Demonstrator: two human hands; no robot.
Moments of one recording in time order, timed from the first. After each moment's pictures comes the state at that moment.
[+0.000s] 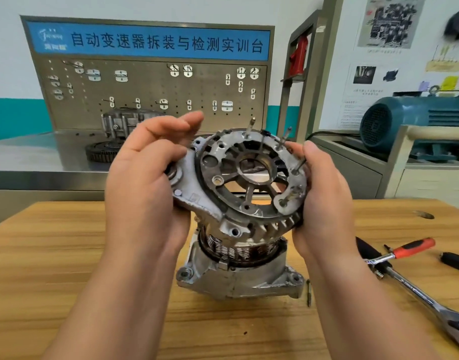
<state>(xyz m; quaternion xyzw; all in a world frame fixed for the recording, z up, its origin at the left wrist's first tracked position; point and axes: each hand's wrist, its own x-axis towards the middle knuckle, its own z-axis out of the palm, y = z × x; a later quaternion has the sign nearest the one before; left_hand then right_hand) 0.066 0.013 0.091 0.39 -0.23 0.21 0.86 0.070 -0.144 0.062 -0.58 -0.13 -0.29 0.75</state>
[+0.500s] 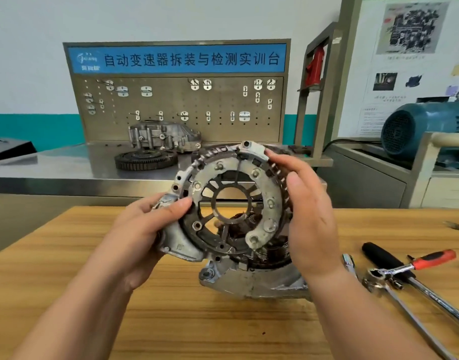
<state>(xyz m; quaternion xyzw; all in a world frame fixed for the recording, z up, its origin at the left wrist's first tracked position) 0.064 0.082 0.050 0.59 -0.12 0.04 0.80 0.063 -0.121 0.046 -0.64 -0.25 -0.36 0.63</state>
